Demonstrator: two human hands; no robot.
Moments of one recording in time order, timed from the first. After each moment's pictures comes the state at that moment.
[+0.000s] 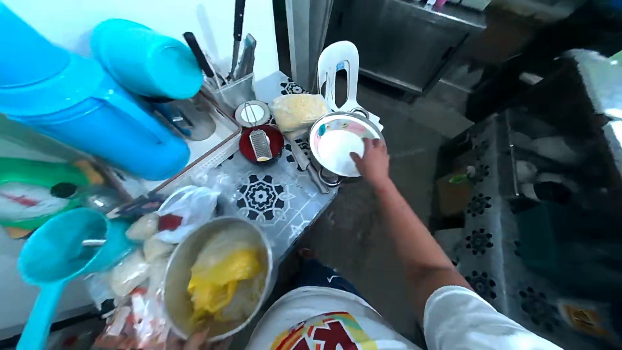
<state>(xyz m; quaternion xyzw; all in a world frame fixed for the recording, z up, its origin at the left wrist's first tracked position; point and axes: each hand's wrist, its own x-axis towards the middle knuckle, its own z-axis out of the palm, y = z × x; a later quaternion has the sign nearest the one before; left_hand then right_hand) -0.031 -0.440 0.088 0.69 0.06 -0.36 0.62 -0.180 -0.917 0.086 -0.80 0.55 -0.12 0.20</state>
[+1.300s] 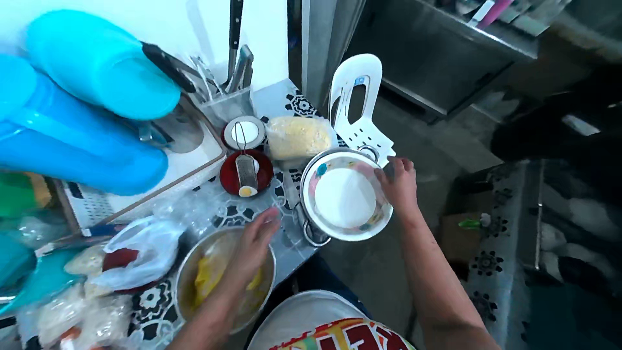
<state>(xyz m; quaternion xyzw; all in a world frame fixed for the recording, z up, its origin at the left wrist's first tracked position) 0.020 -0.766 0.077 0.73 -0.24 -0.41 0.50 -0.188 -1.063 0.087 -0.81 0.51 -0.17 0.24</state>
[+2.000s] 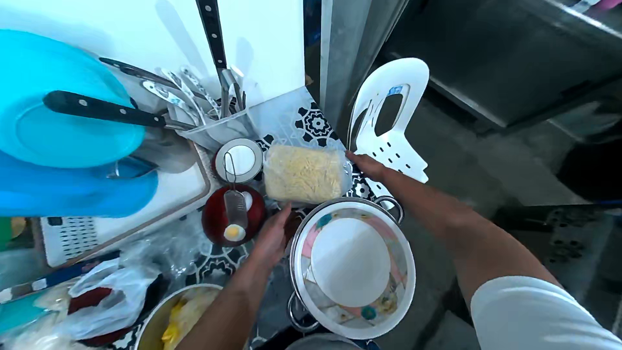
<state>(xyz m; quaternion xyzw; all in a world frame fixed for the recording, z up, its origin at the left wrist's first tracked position) 0.061 -0.944 0.032 0.64 0.13 -0.48 0.58 -0.002 -1.274 -0.066 -0.68 0.42 0.16 0.58</state>
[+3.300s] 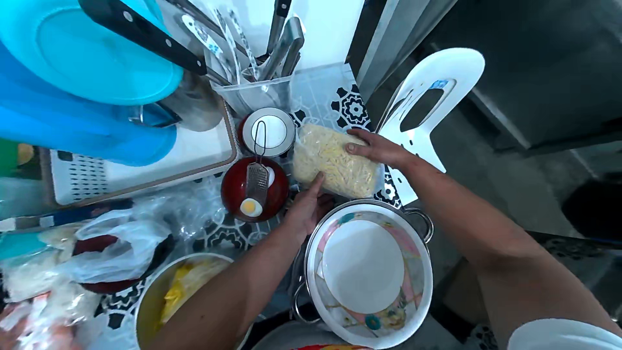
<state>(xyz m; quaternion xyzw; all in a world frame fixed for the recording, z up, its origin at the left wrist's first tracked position) 0.065 -0.968 0.015 0.50 0.24 -0.52 0.65 0.050 -1.221 0.010 -0.81 0.20 0.19 0.52</state>
